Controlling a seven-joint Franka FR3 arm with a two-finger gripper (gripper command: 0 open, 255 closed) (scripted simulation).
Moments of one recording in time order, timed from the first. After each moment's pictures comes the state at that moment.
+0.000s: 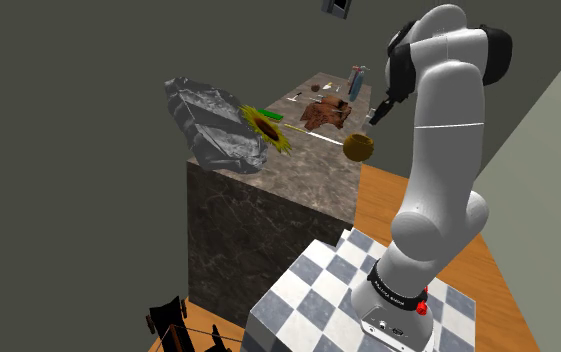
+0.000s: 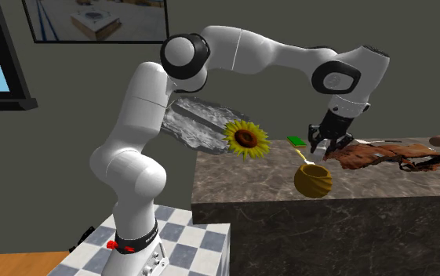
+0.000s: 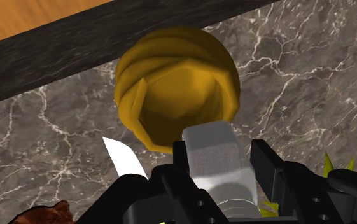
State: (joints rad) arm -0.35 0.48 -1.02 -1.56 0.71 1.65 -1.46
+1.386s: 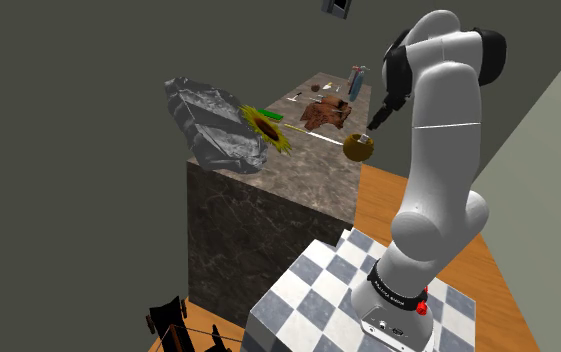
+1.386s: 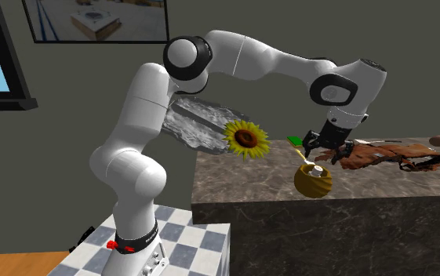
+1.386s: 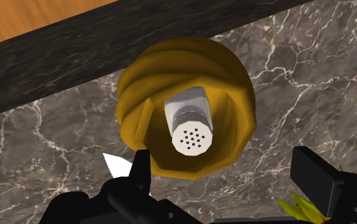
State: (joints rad) arm -0.35 0.51 -1.01 -1.61 0.73 1.71 -1.50
